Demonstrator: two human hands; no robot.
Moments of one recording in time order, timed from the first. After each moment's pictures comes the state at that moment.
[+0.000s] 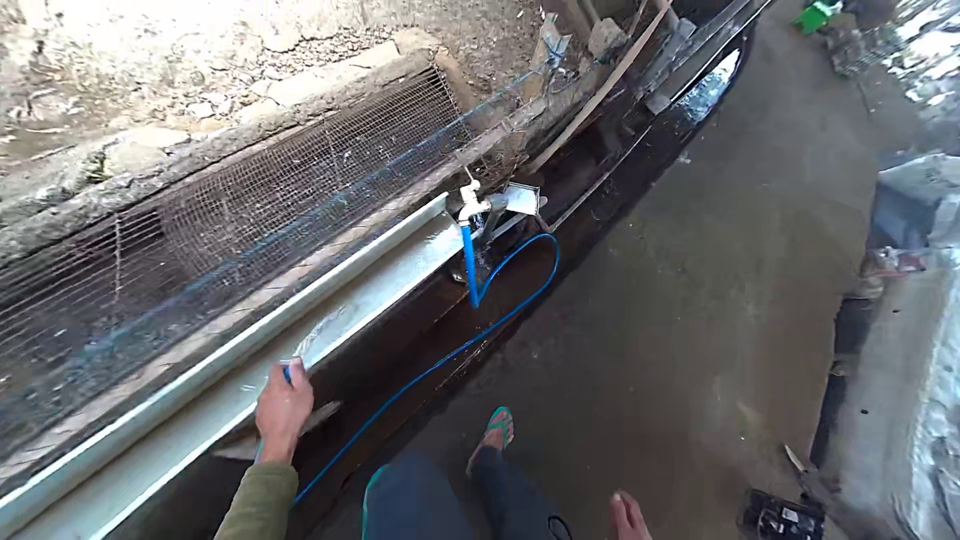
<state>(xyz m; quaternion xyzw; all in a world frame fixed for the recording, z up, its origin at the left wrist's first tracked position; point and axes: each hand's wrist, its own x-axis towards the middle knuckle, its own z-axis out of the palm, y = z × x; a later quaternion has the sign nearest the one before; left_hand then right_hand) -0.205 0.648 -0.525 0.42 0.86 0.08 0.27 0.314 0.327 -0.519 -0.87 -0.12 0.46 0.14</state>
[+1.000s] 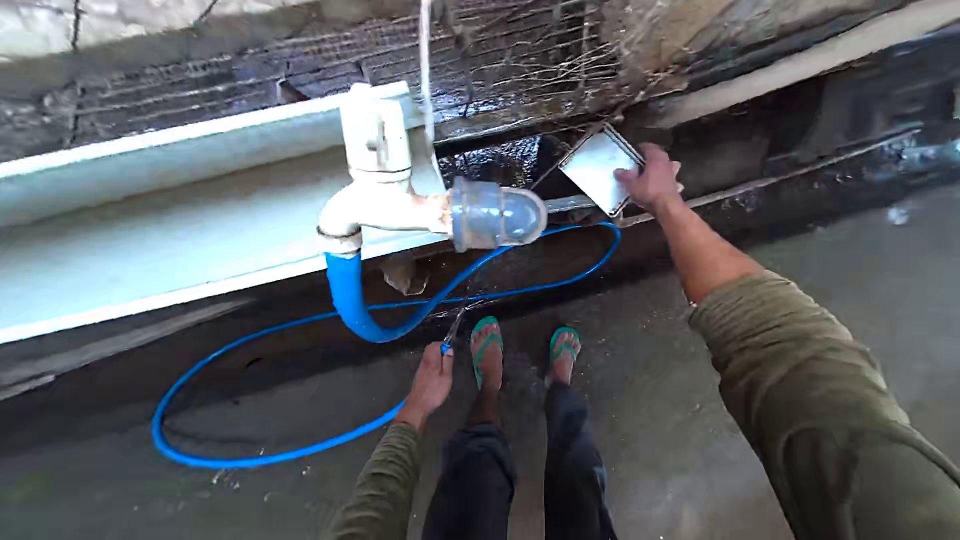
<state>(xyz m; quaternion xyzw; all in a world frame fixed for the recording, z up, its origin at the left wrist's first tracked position) 0.189 0.710 -0.781 0.28 0.76 0.06 0.58 0.439 1.163 -0.774 -0.69 -0.65 0.30 -0.07</state>
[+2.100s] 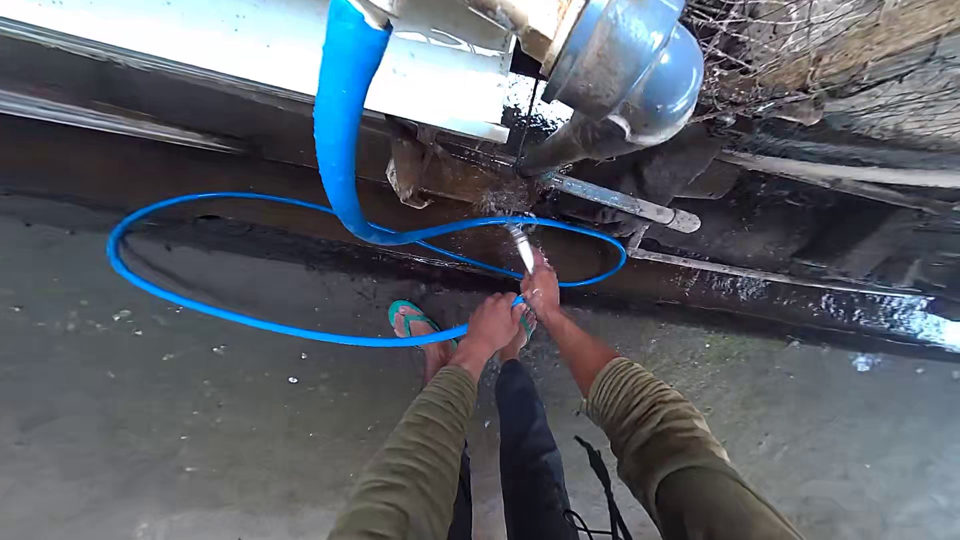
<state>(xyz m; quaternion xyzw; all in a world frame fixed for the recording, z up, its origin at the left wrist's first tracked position) 0.315 0.828 -0.776 0.26 0.73 0.05 0.63 0.393 0.927 -0.856 -0.50 -0.71 0.38 -0.30</state>
